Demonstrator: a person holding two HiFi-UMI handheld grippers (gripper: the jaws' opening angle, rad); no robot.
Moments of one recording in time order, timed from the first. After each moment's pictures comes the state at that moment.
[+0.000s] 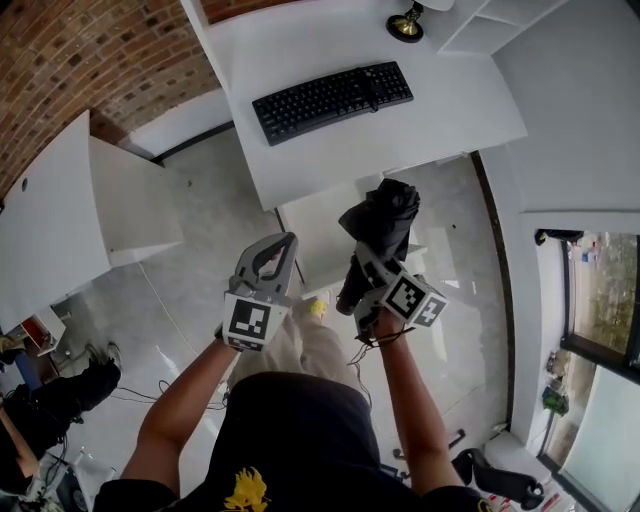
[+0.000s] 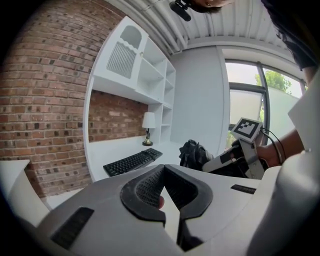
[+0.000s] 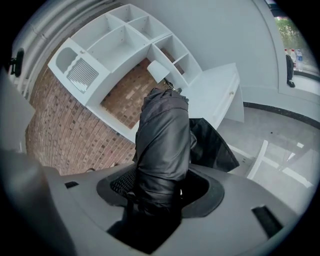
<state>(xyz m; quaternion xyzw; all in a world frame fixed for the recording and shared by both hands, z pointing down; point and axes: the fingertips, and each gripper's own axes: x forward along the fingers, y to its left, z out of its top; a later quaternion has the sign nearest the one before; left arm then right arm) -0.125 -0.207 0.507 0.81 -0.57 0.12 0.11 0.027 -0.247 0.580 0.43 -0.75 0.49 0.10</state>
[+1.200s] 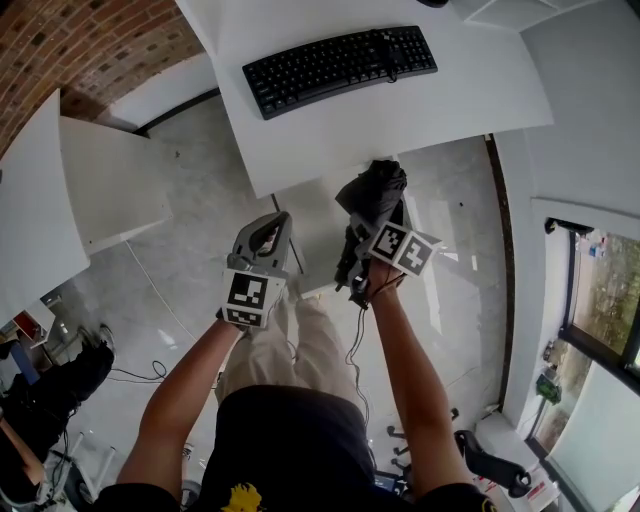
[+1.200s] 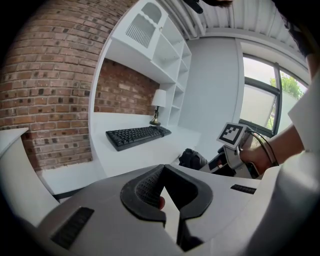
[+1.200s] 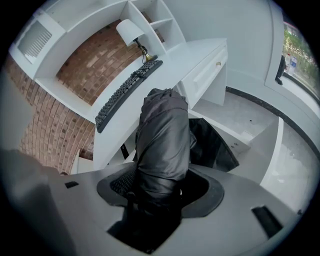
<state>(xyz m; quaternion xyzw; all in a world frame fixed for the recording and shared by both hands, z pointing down) -0.146 -0.240 0.643 0.78 -0.57 0.14 0.20 0.021 -0.288 0.747 0.47 -0.65 0.54 0.25</state>
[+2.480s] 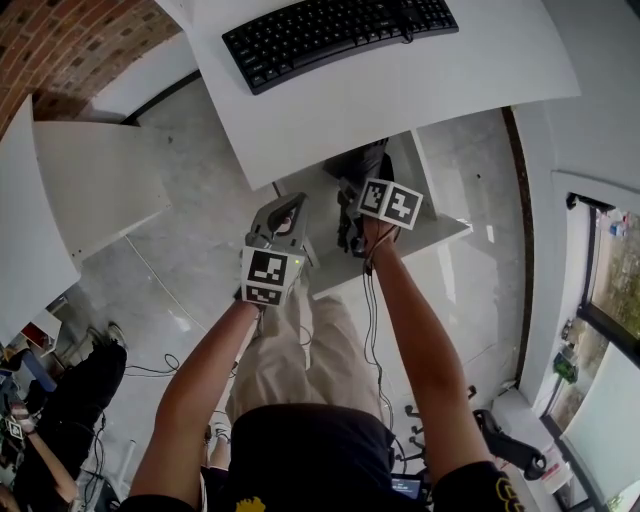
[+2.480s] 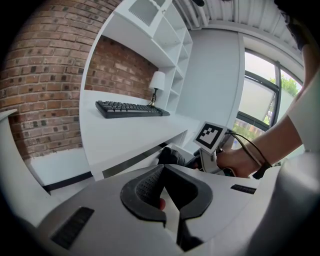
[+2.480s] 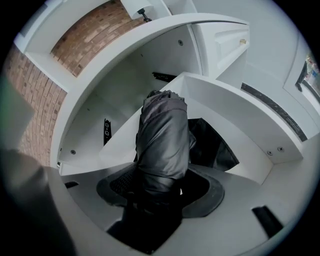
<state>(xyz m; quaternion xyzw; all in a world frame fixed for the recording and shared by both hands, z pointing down) -0.128 -0.263 0.756 0.79 -0.54 0.16 0.24 -0.022 -0.322 0.877 0.43 -0.67 0.52 0.31</state>
